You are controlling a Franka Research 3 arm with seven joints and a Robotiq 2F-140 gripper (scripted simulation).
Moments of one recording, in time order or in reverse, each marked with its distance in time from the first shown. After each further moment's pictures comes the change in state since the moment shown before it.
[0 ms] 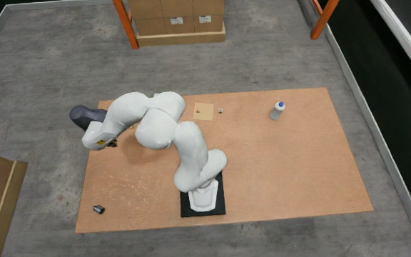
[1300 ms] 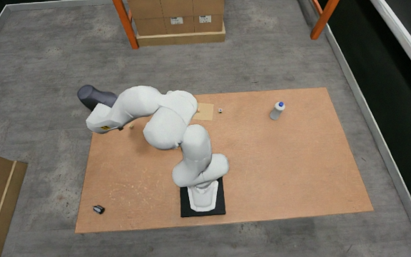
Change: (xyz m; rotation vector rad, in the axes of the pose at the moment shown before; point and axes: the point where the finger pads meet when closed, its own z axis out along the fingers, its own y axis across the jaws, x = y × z) arm 0.054 -0.080 -0.054 0.058 -0.003 -0.384
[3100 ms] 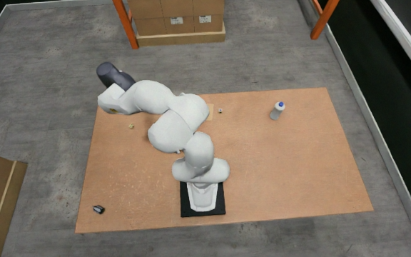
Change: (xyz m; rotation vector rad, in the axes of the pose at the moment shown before) arm 0.123 -0.044 -0.041 0.033 0.026 -0.496
